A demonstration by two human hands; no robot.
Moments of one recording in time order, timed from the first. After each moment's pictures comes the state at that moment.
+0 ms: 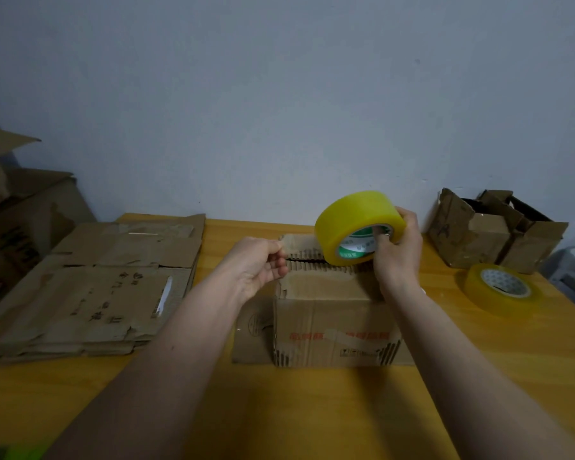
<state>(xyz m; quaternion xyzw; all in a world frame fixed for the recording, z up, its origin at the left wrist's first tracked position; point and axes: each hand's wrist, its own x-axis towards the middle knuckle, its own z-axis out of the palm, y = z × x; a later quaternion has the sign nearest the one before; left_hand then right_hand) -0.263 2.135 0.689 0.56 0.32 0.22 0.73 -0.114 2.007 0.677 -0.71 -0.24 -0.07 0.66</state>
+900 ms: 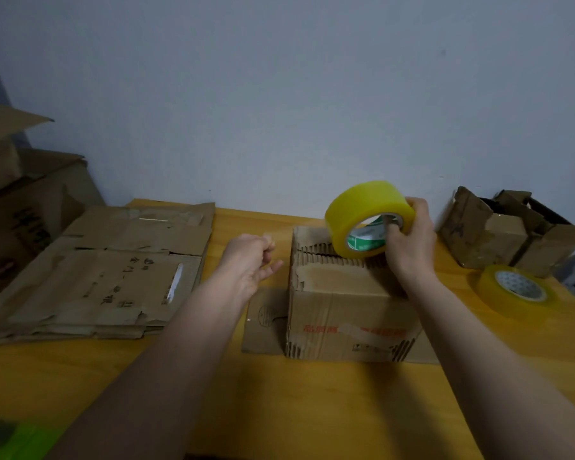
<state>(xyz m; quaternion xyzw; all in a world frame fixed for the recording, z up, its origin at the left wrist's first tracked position) -0.274 2.158 0.663 0.49 0.38 0.31 0.72 -0.117 2.011 0.684 -0.78 -0.28 -0.09 0.56</state>
